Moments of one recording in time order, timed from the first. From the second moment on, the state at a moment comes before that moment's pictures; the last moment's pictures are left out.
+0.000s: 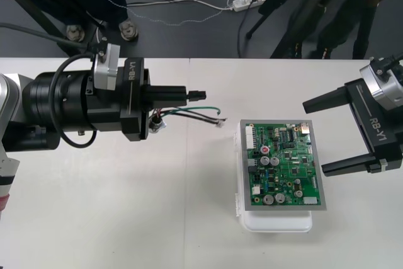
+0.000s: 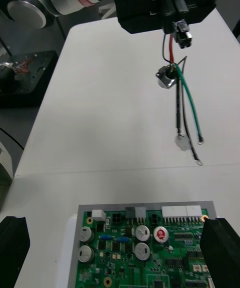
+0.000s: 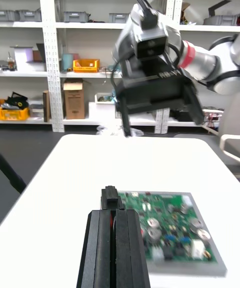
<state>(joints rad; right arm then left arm) -0.24 -0.86 -0.17 -2.07 1.22 -1.56 -0.60 -0.30 0.46 -0.02 -1.83 -1.16 -1.30 0.19</state>
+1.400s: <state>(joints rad) -0.27 -1.17 0.00 -2.10 1.75 -1.57 -0.63 -0.34 0.33 -0.09 -0.96 -1.17 -1.52 -0.65</state>
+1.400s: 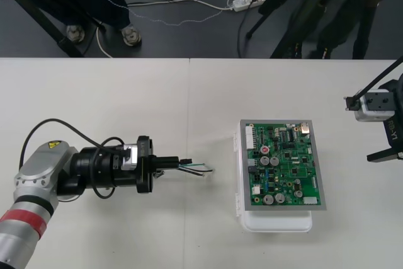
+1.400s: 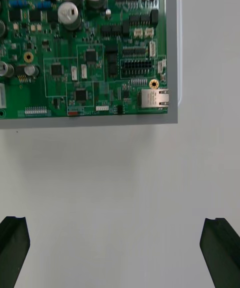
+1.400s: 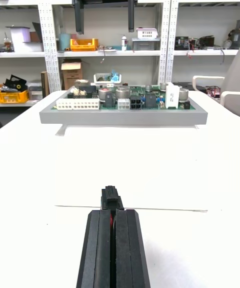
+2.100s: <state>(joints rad) -0.23 -1.15 0.15 -2.14 2.03 -1.57 -0.63 -0.46 0.20 -0.13 -0.77 -1.19 -1.52 -0.67</state>
